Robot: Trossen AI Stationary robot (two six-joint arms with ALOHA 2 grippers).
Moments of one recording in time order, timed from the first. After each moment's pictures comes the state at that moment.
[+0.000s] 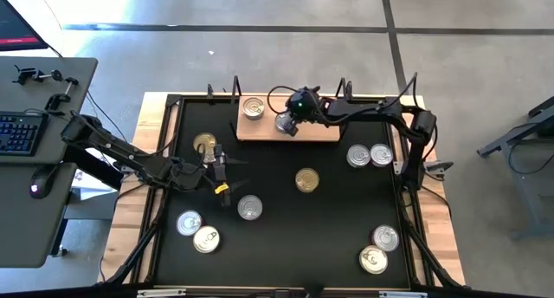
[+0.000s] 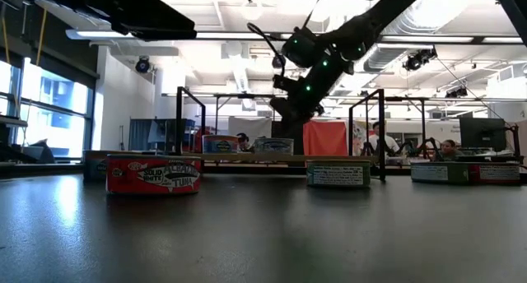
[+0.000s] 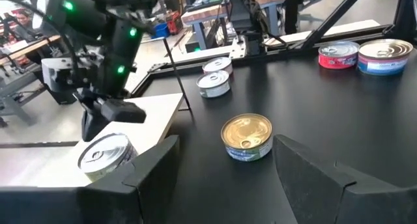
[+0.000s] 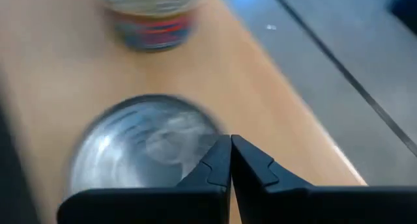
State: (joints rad) left arm -0.36 1.07 0.49 0.30 -0.62 0.10; right arm -0.43 1.88 1.26 -0.15 0.19 -0.09
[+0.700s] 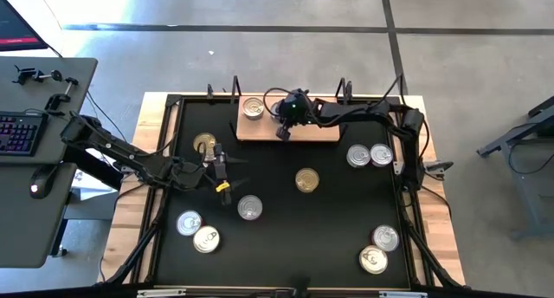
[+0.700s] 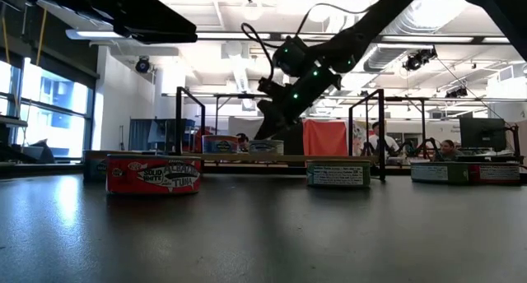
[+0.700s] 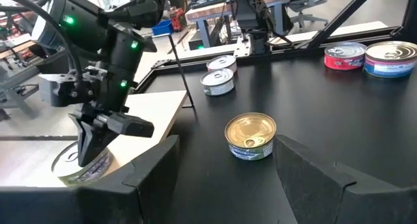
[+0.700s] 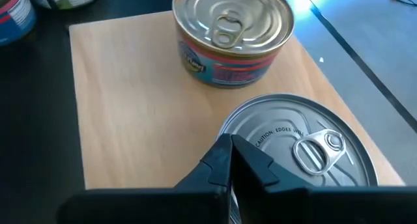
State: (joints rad) left arm -0.35 1.07 0.49 0.30 -0.62 0.08; right arm -0.45 2.00 1.30 0.00 0.01 -0.16
